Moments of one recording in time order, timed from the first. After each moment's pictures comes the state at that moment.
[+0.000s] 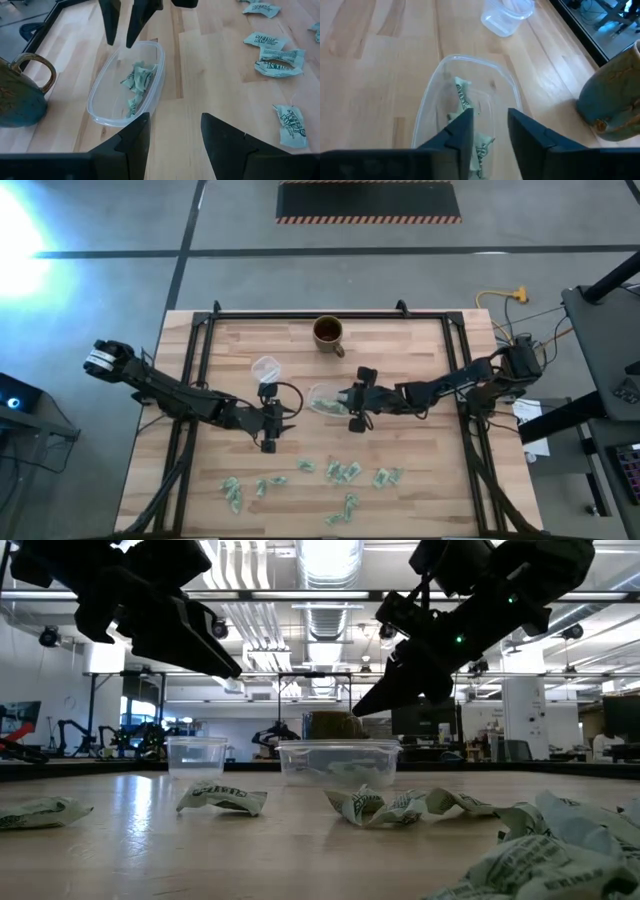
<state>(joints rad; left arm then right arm) -0.33 1.26 0.60 0.06 -0.42 -0.02 0.10 1.63 0.71 0.32 0.39 -0.04</state>
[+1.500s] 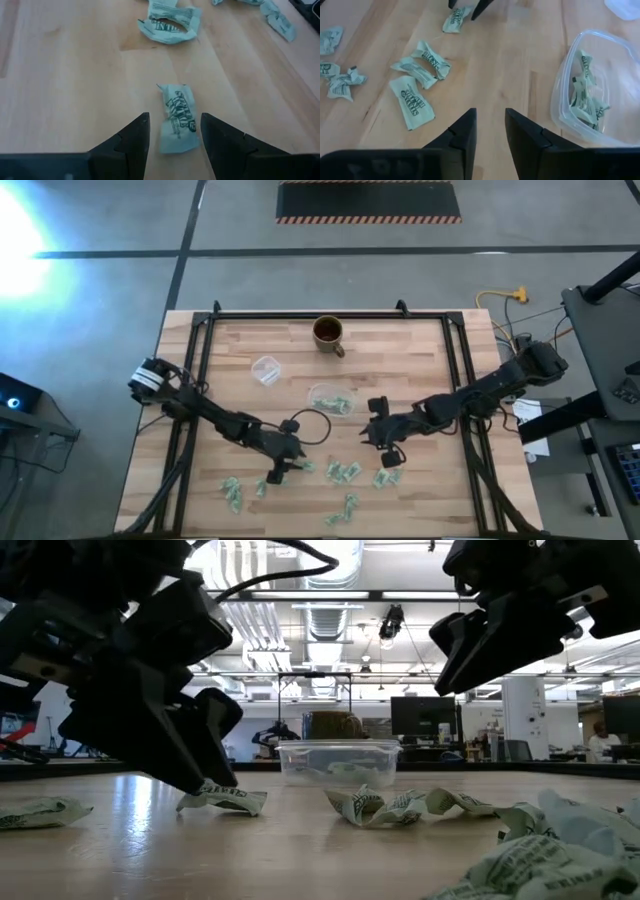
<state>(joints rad) -0.40 1.72 0.64 0.41 -0.02 -0.21 0.36 1.43 0.71 -0.06 0.18 0.08</state>
